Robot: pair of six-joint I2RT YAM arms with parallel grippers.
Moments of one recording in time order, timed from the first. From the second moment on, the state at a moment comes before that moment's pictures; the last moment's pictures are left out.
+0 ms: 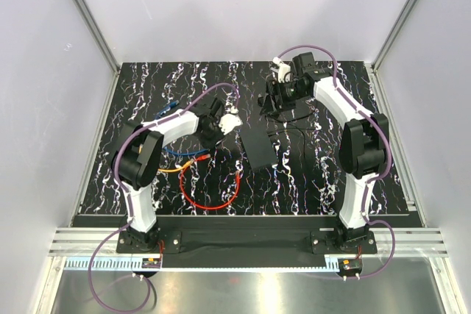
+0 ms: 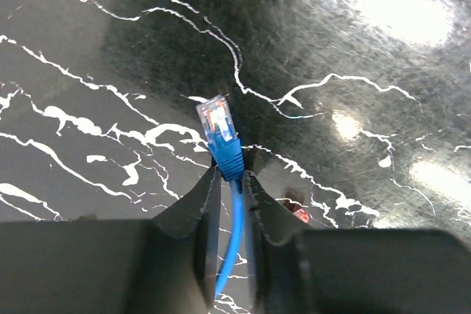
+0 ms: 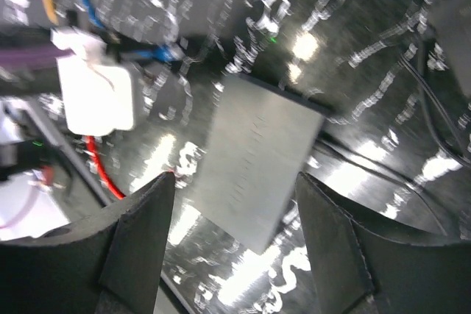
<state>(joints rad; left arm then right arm) -0.47 1.91 1.27 -0.59 0.15 0.57 0.27 2.00 1.73 -0.77 -0.64 -0.02</state>
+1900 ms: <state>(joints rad) -0.43 1.77 1.25 -0.61 0.53 0.70 0.50 2.23 1.59 -0.29 -1.00 0.42</state>
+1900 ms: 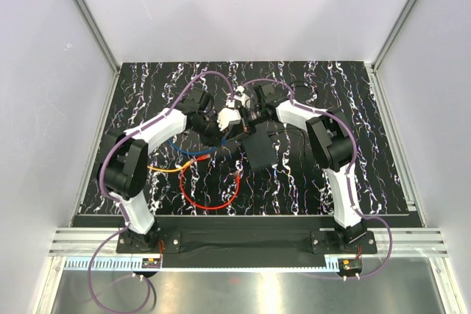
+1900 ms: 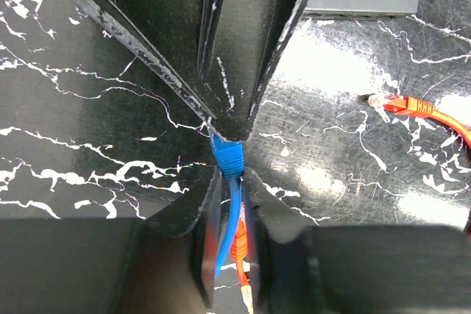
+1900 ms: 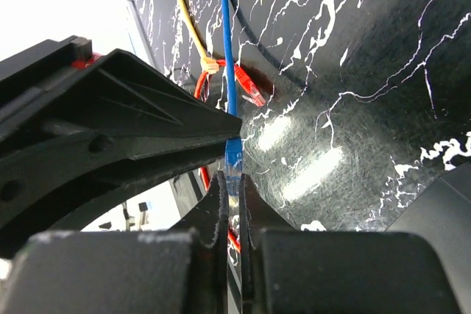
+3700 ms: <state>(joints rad) -0.45 2.08 1.53 -0.76 0.43 0.72 0.25 2.12 1.64 -0.58 -0.64 0.20</state>
